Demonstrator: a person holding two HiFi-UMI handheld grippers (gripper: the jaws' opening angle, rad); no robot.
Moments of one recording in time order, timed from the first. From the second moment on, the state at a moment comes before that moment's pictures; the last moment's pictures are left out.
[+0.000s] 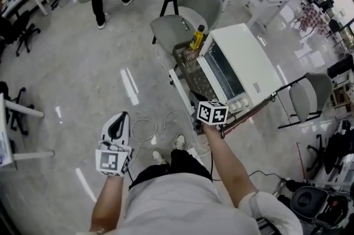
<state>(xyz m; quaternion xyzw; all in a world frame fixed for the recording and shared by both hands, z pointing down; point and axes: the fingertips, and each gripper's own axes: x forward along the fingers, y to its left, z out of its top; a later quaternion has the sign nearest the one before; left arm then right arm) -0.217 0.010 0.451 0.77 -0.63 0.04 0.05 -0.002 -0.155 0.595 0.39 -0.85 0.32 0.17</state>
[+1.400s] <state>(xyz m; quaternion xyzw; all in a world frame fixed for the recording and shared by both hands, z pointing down) -0.237 -0.052 0.338 0.72 -0.69 -0.03 -0.03 0.104 -0.198 0.311 0.40 -0.92 0.03 0.01</state>
